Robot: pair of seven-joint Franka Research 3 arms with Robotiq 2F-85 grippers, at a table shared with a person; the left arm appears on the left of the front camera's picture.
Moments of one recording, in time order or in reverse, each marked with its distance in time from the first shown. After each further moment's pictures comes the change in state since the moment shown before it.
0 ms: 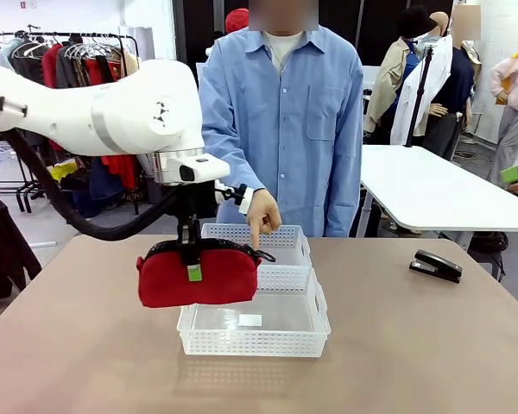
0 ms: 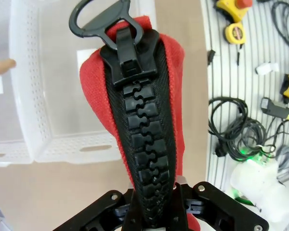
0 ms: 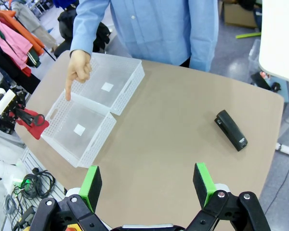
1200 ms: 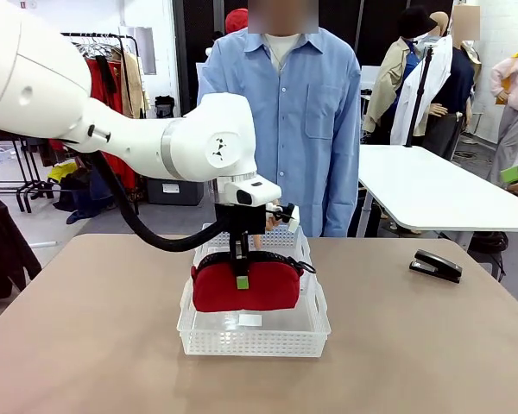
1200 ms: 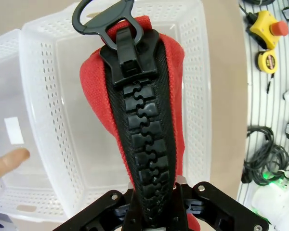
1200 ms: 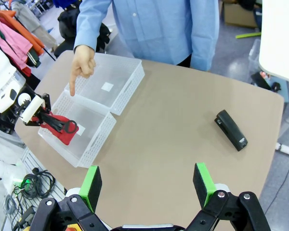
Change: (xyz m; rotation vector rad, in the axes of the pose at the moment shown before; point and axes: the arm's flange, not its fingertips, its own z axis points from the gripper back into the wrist) left arm 0.081 0.041 -0.055 0.057 0.000 -0.047; right arm 0.000 0.000 0.000 0.000 0.000 0.000
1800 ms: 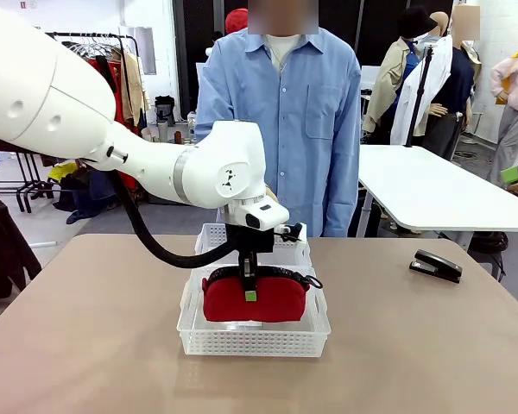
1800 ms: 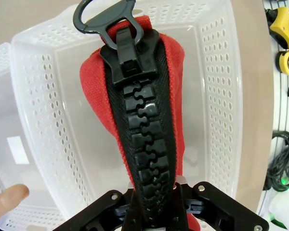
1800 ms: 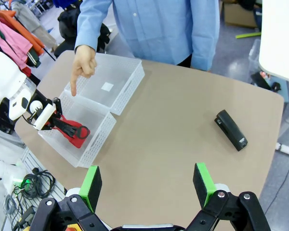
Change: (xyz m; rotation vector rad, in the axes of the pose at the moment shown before) left arm 0.012 0.010 -0.038 0.047 0.012 -0.052; right arm 0.000 0.000 0.000 0.000 0.000 0.000
